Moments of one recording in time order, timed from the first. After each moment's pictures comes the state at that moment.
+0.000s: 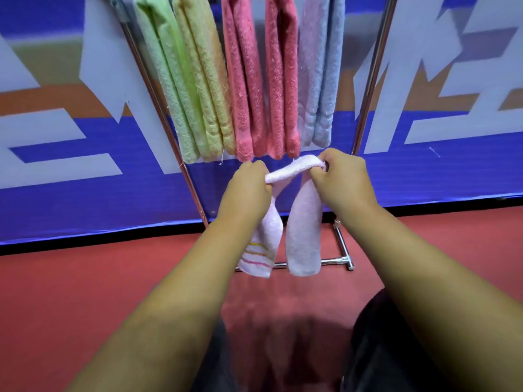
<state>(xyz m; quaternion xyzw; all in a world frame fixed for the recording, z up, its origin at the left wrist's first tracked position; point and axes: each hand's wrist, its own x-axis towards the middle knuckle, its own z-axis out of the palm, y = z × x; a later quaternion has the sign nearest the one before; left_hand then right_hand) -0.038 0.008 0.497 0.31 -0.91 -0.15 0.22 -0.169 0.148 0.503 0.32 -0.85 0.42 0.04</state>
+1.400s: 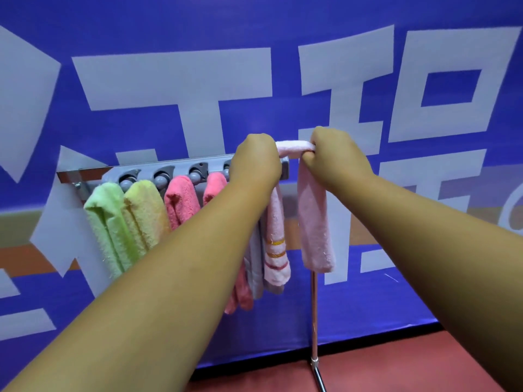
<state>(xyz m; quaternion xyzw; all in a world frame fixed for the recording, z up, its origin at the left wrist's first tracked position) -0.277 0.020 0.810 0.32 -0.89 -0.02 0.32 -0.378 0.133 0.794 0.35 -0.84 0.30 0.28</state>
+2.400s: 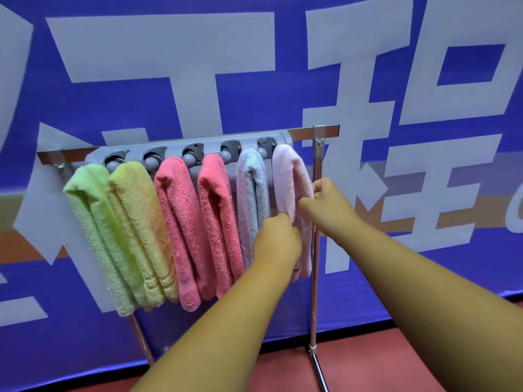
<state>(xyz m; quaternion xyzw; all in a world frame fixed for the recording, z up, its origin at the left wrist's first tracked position) -0.287 0.032 0.631 0.31 -0.90 -0.22 0.22 -0.380 0.118 0.671 0.29 -0.80 0.52 -0.02</state>
